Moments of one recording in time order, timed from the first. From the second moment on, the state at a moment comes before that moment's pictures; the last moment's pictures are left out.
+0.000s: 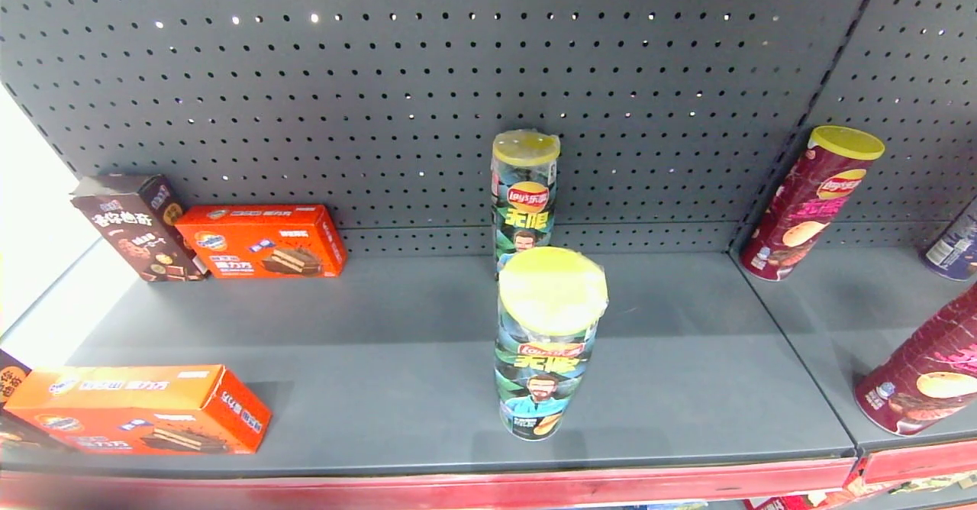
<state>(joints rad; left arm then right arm) 0.00 0.00 0.00 0.00 0.01 0.06 -0.06 0.07 0.00 0.00 -0.09 0.00</state>
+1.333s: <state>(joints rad) 0.00 0.00 0.00 0.01 -0.08 0.04 -0.01 0.00 0.00 0.00 -0.08 0.00</state>
